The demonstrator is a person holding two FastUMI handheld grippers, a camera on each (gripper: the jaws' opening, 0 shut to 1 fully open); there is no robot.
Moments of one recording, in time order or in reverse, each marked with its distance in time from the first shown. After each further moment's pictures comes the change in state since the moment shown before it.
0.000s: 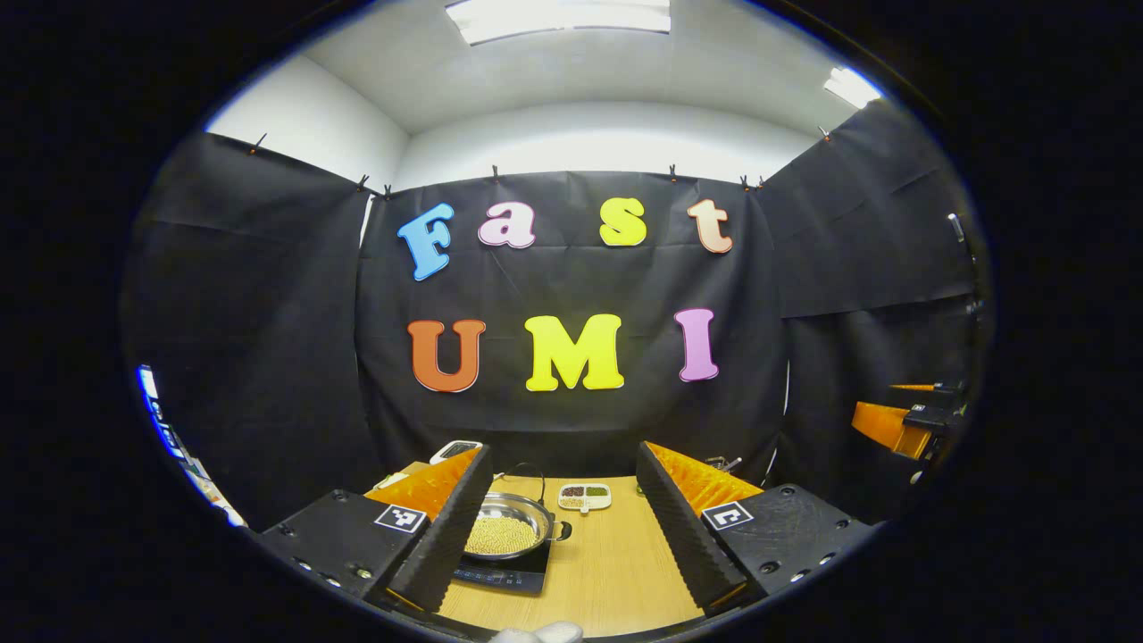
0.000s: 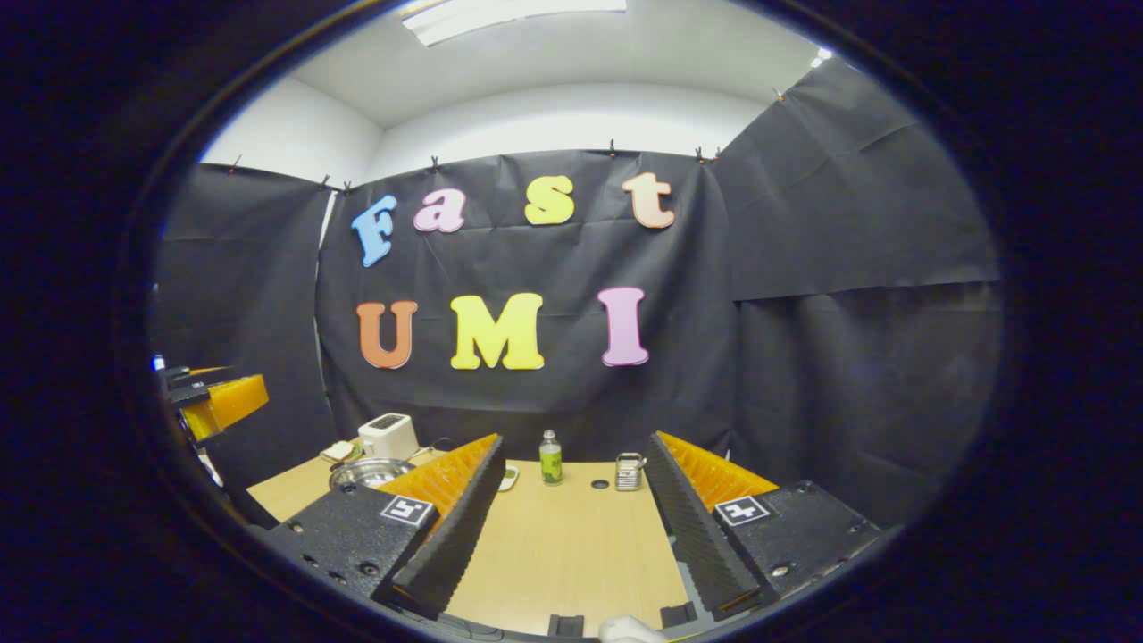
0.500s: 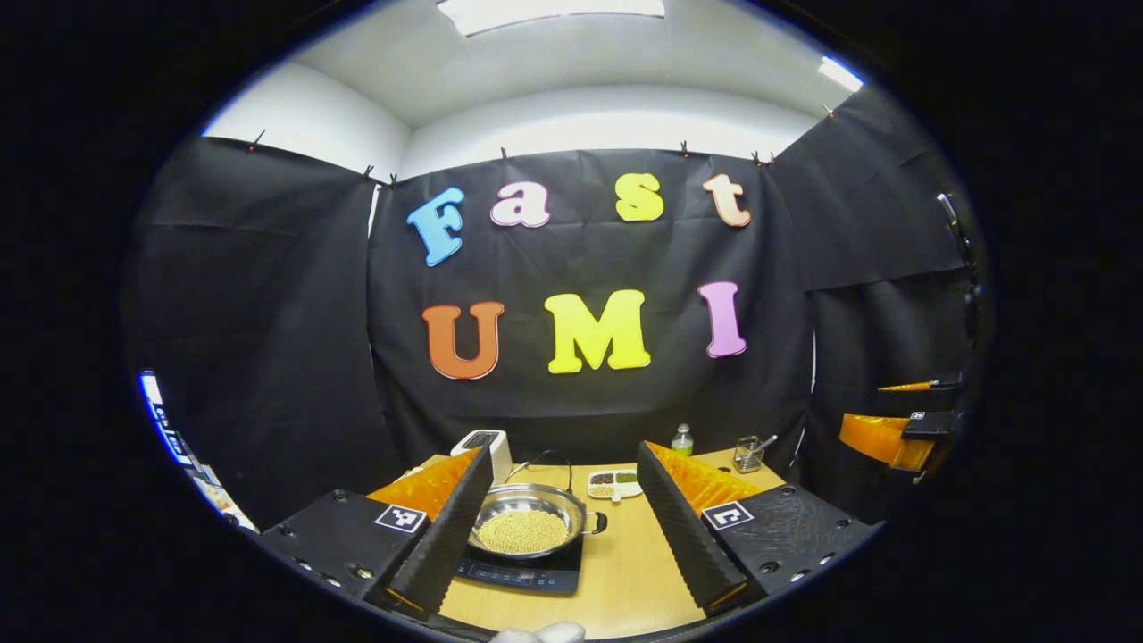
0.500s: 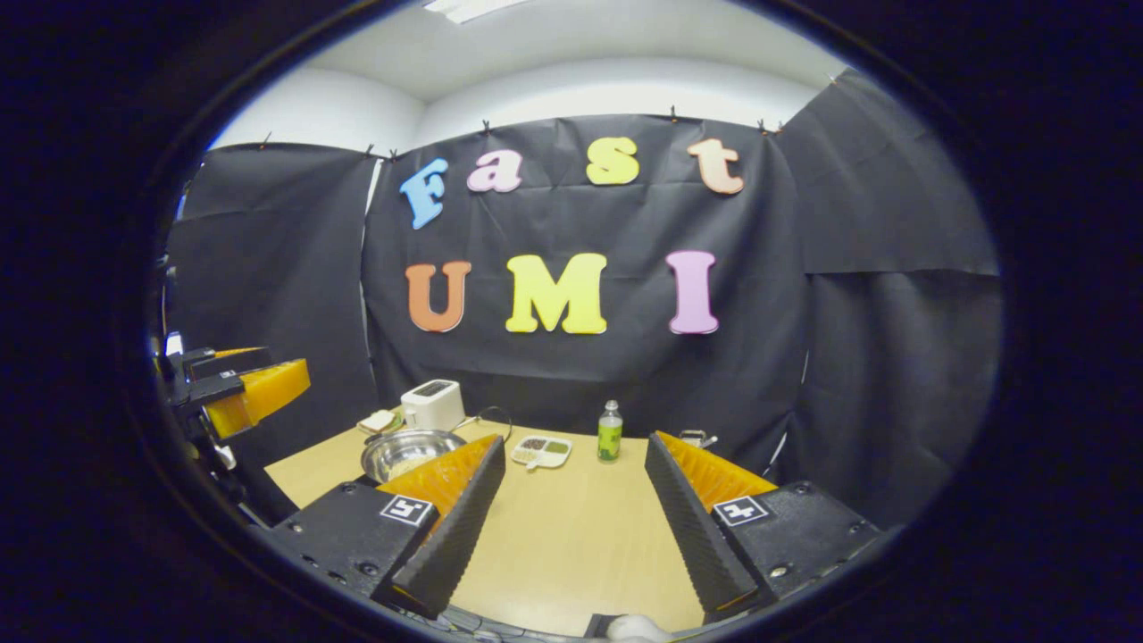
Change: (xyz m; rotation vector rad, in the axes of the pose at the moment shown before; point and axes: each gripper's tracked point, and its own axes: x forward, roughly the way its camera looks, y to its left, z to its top) left arm 0.027 0.029 -0.025 0.009 0.034 0.030; right arm 0.037 0.067 -0.038 -0.024 0.100 0.146
